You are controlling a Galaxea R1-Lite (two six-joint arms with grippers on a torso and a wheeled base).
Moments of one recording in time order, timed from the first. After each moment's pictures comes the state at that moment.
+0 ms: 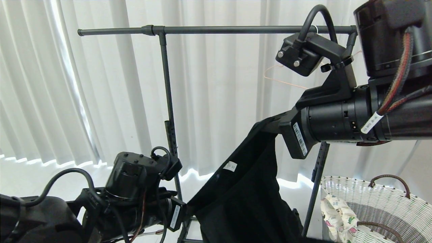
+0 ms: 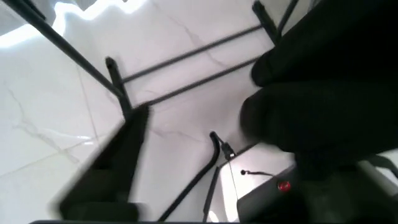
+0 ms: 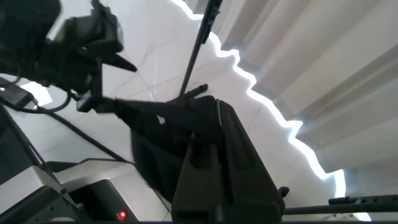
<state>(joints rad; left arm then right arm) -0.55 1.65 -0.53 -0.39 -0.05 -0.04 0.96 1.60 -1.51 0.35 -0.08 -0.06</state>
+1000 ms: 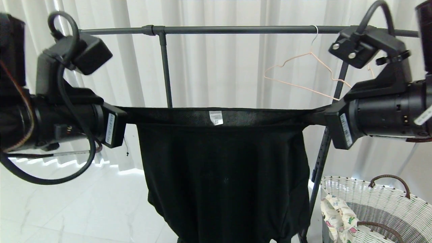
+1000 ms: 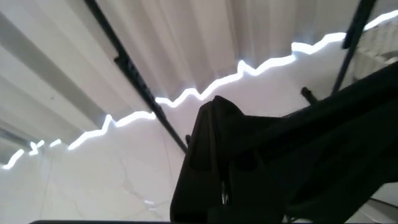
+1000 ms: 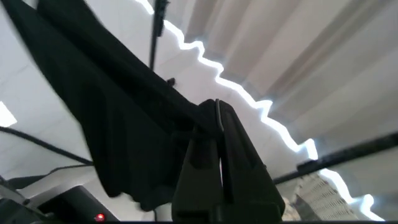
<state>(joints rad) -0.42 1.33 -1.17 0.23 0.01 0.23 0.83 1.45 -1.40 0.38 -0.17 -0.06</state>
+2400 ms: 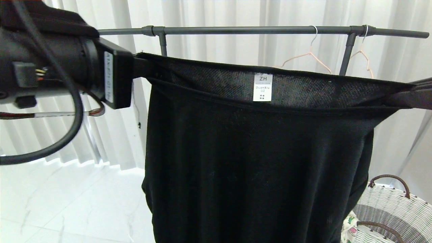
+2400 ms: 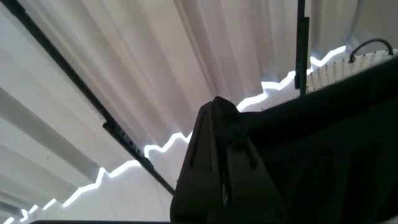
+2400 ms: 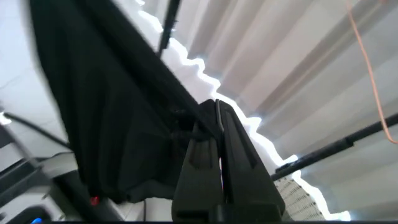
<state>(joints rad) -0.71 1.37 -1.43 0.29 0.18 0.24 0.90 1.23 -1.52 0.64 -0.12 -0.14</state>
